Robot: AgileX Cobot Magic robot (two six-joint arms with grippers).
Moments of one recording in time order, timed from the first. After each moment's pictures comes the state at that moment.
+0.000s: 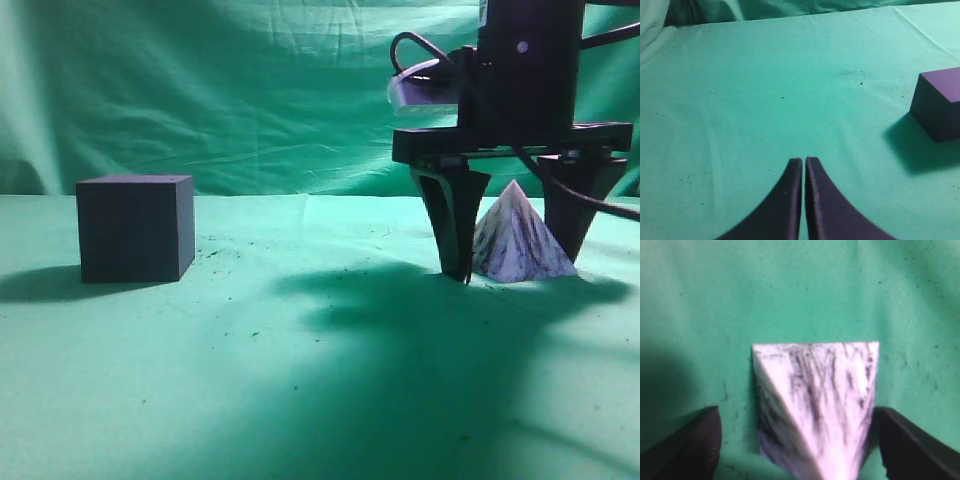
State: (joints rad) left arm -0.03 -0.02 0.02 -0.02 0.35 0.07; right arm 0.52 1.92 -1.23 -0.05 0.90 0.14
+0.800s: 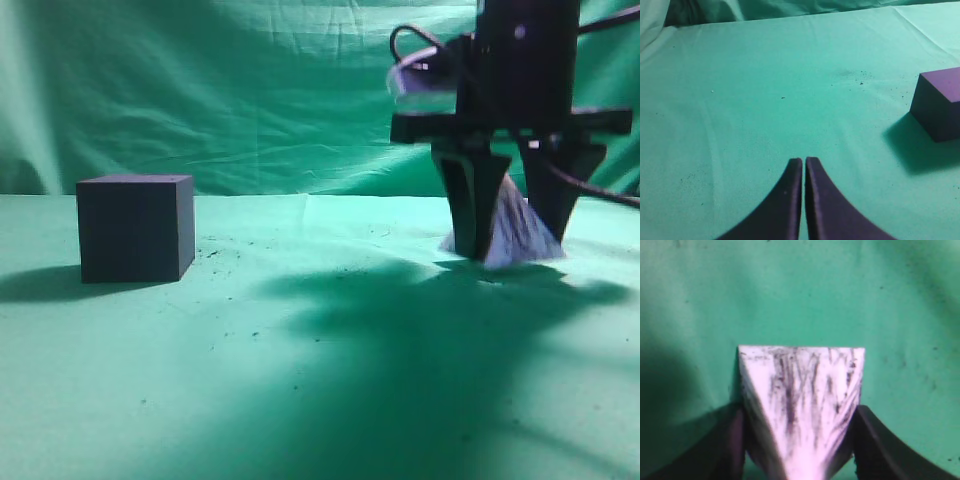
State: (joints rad) left arm -0.03 -0.02 0.02 -0.02 0.35 0.07; right arm 0.52 1.92 -1.26 -0.05 0.93 0.15
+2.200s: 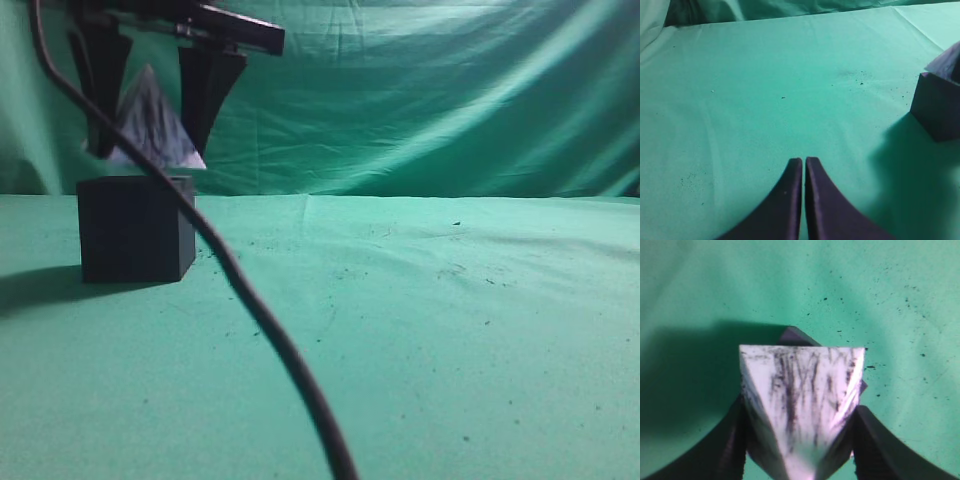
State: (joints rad) left arm -0.03 -0.02 0.02 -0.02 0.35 0.07; right arm 0.89 2.22 -2.06 0.02 1.24 0.10
